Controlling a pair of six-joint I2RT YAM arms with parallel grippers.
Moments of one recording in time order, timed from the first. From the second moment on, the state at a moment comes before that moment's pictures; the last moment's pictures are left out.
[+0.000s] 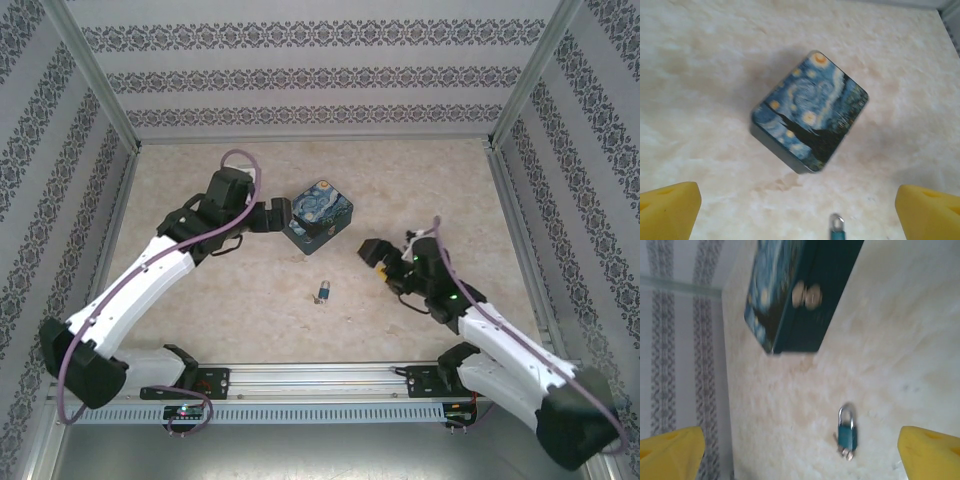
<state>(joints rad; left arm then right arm) -0.52 1.24 1.22 -0.69 -0.11 -0.46 0.44 0.86 0.45 -0.12 -0.27 1.11</state>
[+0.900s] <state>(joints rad) -0.21 1.32 0.41 0.36 -0.52 0.00 0.04 1.08 0.55 -0.03 0.35 0.29</state>
